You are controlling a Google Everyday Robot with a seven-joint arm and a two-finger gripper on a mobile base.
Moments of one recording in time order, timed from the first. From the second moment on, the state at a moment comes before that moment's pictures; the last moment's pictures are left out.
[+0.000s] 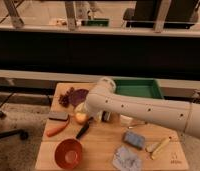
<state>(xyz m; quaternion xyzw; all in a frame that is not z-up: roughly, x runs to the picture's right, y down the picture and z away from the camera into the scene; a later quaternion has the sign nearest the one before) -0.050 0.130 0.741 -0.12 -0.25 -0.53 0.80</state>
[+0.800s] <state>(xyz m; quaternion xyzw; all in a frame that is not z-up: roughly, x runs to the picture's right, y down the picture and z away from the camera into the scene) -0.044 0.157 0.751 -0.12 -0.26 -0.55 0.78</state>
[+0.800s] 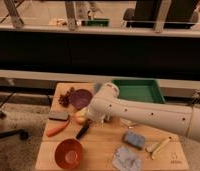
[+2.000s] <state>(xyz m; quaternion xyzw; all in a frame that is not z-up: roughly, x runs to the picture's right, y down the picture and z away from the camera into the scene) -0.107 0.156 0.766 -0.07 -0.26 -0.64 0.72</state>
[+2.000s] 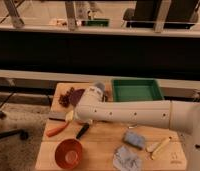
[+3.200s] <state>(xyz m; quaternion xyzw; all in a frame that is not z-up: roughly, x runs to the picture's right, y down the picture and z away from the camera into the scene) -0.121 0.138 0.814 -0.07 -0.25 -0.66 0.70</state>
